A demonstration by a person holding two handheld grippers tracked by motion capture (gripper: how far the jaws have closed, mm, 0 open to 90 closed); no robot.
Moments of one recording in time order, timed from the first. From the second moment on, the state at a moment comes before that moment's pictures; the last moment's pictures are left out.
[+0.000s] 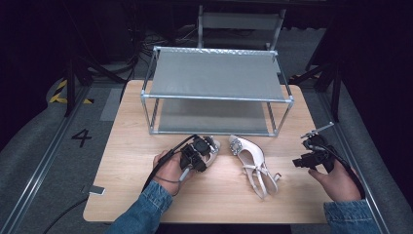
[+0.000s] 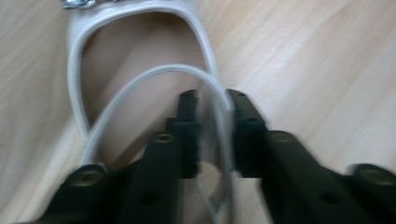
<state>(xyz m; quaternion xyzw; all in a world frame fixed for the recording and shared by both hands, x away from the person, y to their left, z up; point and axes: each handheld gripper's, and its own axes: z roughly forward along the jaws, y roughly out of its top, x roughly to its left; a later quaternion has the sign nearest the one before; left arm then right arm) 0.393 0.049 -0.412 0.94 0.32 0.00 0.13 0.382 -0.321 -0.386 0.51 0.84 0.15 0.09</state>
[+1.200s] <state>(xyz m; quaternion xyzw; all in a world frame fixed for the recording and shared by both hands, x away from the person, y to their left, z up) 0.435 0.075 -0.361 0.91 0.35 0.09 0.18 0.383 -0.328 -0.389 0.52 0.84 0.15 0.09</state>
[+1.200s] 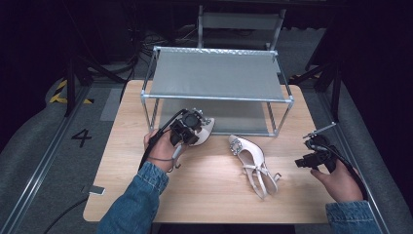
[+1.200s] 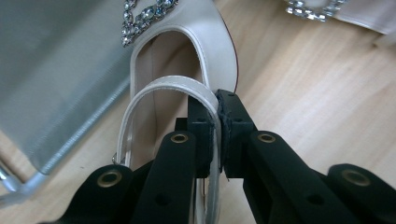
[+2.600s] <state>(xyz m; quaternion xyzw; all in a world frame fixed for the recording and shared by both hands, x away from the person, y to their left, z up) 0.476 0.054 -0.385 0.88 0.41 0.10 0.22 0.376 -0.324 -0.403 0.51 0.85 0.14 0.07</state>
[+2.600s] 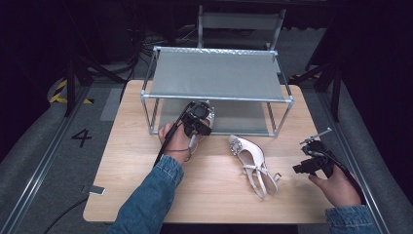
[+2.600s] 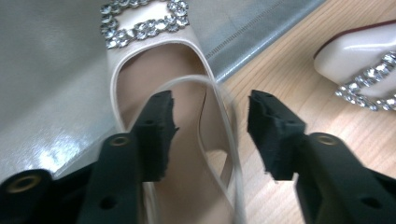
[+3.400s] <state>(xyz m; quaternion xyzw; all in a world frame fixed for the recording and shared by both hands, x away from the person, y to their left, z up) 0.408 0.118 -0.357 0.89 0.41 0.03 0.20 0.392 -0.312 -0.402 0.51 0.85 0.14 0.06</state>
